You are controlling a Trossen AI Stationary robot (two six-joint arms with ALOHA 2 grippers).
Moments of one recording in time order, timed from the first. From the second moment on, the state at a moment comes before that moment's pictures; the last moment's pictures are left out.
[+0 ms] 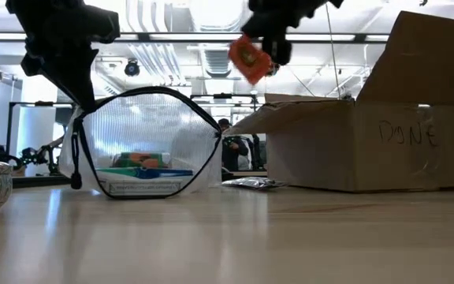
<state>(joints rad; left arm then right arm) -0.42 1.35 0.97 -1.01 -0.50 -1.19 -0.19 1.55 1.36 -0.45 -0.50 0.29</state>
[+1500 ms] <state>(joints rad) -0.42 1.34 0.97 -1.01 -0.48 -1.19 -0.42 1.39 1.11 -0.93 -0.10 0.11</state>
